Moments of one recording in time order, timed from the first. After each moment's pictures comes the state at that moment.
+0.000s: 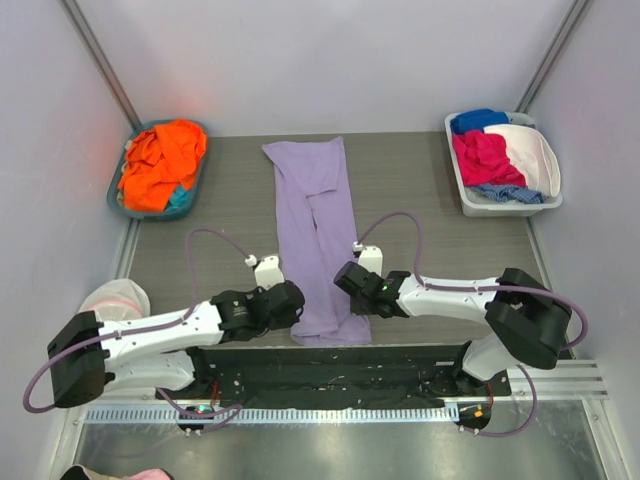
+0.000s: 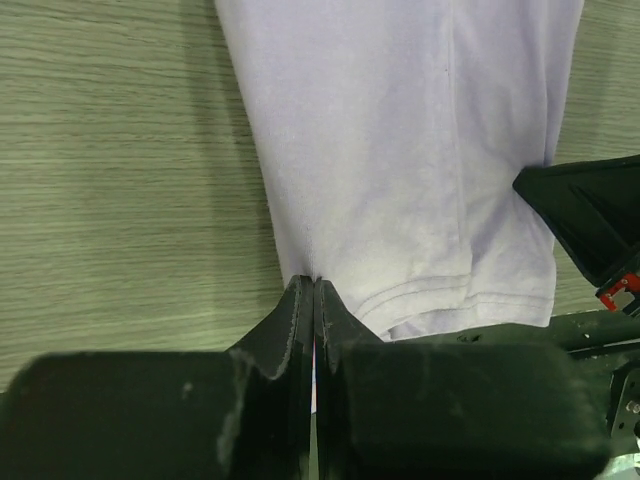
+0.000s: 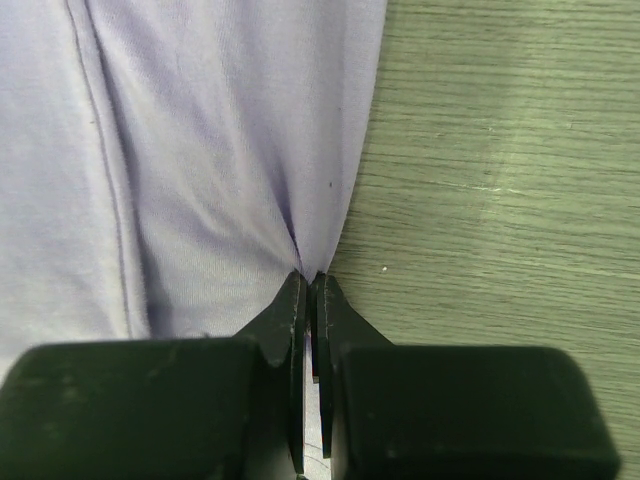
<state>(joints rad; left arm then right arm) -1.13 1.11 0.63 -0.52 -0.46 -1.16 1.00 1.49 0.74 -0.37 0.37 0.88</state>
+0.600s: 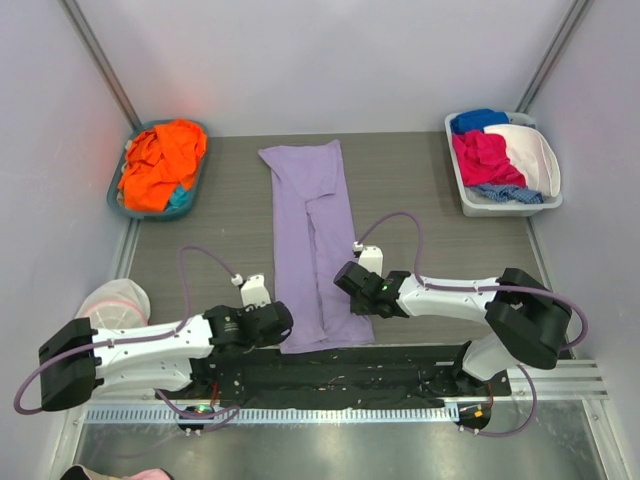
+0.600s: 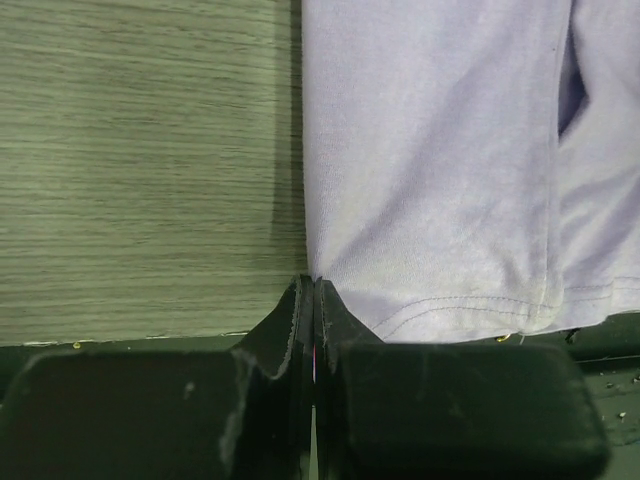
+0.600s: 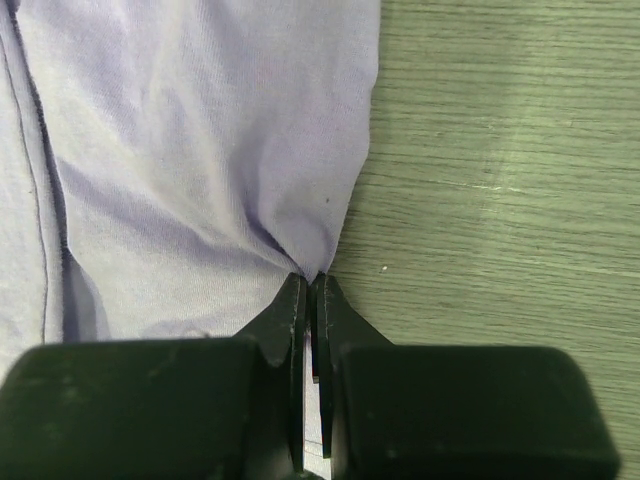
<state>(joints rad) -1.18 1.00 0.47 -0.60 -0.47 -1.27 1.00 1.49 0.74 -0.37 0.37 0.88</state>
